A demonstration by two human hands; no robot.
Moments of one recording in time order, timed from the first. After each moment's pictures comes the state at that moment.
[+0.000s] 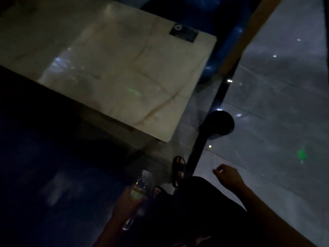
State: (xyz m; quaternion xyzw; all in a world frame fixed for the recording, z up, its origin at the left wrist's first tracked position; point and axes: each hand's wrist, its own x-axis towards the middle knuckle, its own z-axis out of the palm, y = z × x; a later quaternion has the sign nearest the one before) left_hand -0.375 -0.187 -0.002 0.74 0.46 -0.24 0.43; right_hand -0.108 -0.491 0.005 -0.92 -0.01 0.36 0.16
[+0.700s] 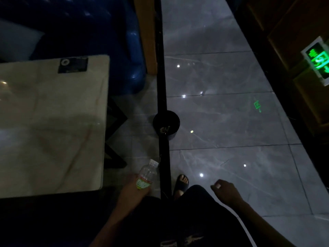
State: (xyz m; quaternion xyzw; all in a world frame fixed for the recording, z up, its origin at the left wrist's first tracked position) left_hand -0.091 -0.368 0.015 0.84 0.23 -0.31 0.37; right_hand -0.087 -0.740 -0.029 -0.87 0.19 0.38 0.24
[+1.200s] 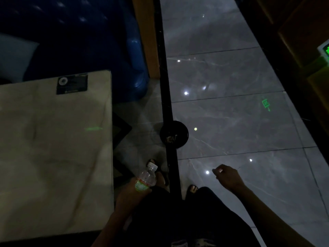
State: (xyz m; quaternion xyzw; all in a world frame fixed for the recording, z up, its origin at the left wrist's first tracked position) left_hand 0.043 -0.313 0.016 0.86 0.23 -0.33 0.33; right_hand 0.081 -0.686 -0.031 -0.86 0.22 0.34 0.30
